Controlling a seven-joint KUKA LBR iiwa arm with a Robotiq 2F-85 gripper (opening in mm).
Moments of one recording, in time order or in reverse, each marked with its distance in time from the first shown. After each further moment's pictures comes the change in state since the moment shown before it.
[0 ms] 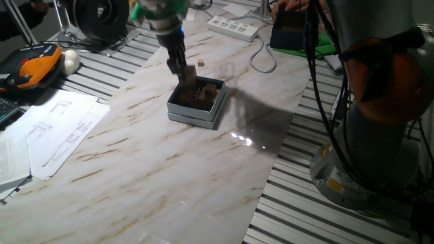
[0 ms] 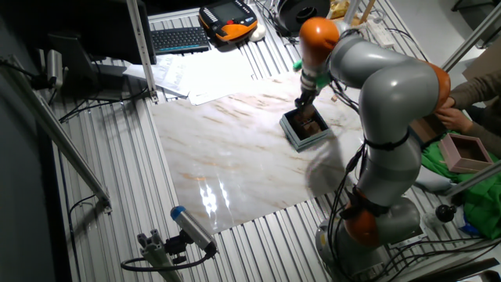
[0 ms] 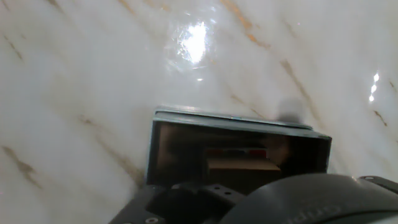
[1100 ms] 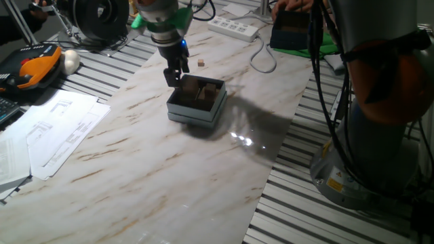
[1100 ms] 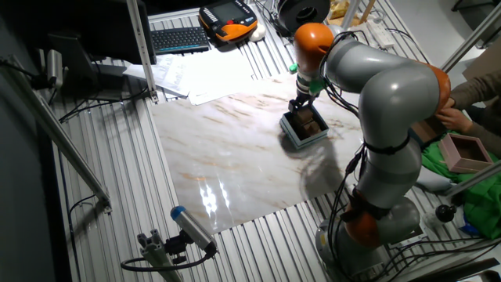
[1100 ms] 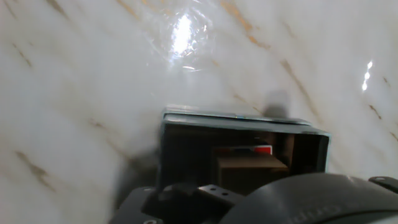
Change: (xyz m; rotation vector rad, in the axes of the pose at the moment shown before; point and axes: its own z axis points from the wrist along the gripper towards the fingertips) arm 0.000 0.038 0.026 0.009 -0.057 0.167
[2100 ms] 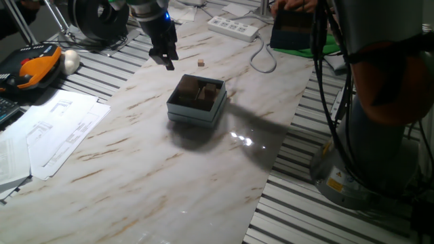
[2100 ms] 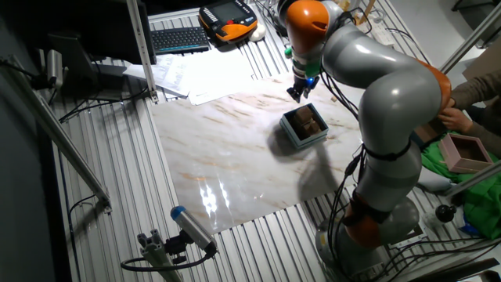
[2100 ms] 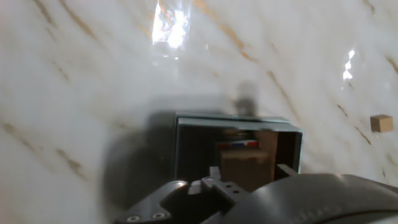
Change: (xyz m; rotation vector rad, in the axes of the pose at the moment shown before) arm -0.013 0.008 -0.073 0.026 0.036 0.028
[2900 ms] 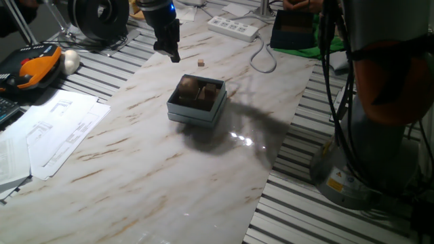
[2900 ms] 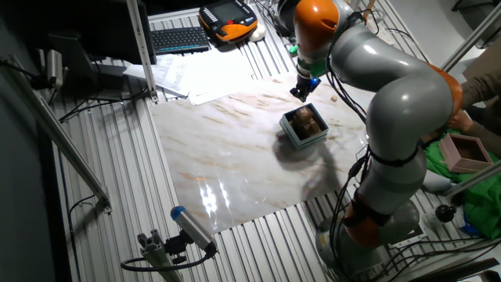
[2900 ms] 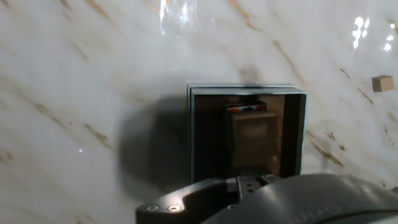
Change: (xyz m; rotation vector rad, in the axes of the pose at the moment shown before) arm 0.031 0.019 -0.047 -0.054 0.033 0.016
